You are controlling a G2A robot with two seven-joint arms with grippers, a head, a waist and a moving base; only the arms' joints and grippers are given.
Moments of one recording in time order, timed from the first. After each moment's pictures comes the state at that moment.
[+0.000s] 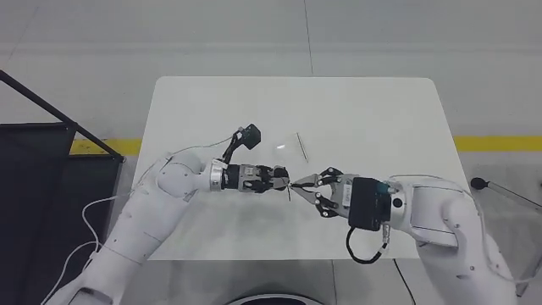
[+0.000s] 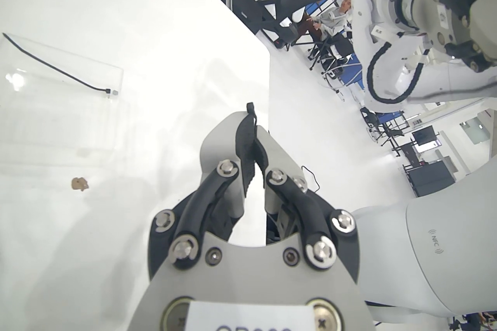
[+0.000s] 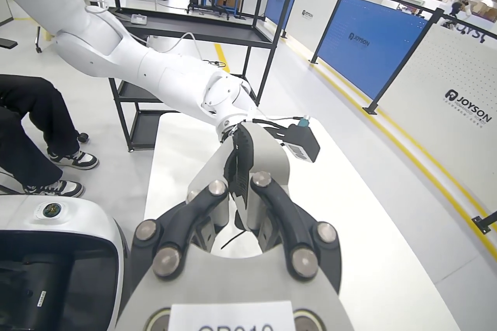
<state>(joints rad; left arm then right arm) 0.91 -1.17 -1.03 -1.30 0.01 -0.82 -1.00 -1.20 -1.08 1.29 -1.99 -1.02 -1.01 0.21</state>
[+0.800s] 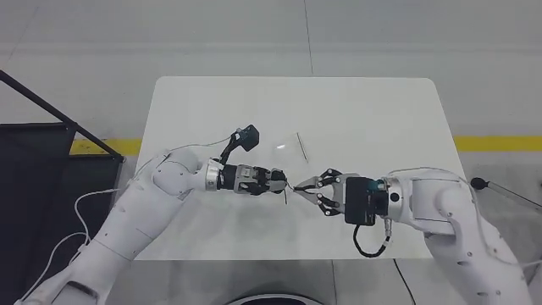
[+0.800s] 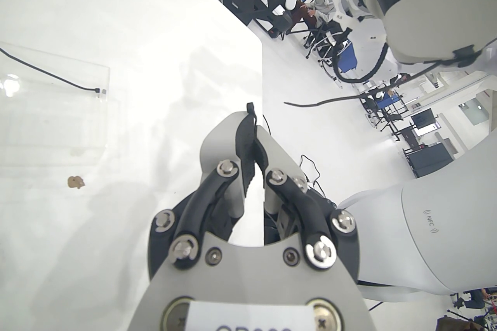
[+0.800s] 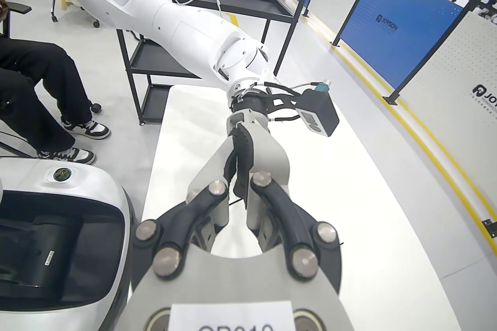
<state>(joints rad) 0.86 -1.09 -0.93 -1.31 -0.05 -0.87 -0.95 -1.10 -0.96 1.18 -1.90 -1.05 -1.01 0.11</state>
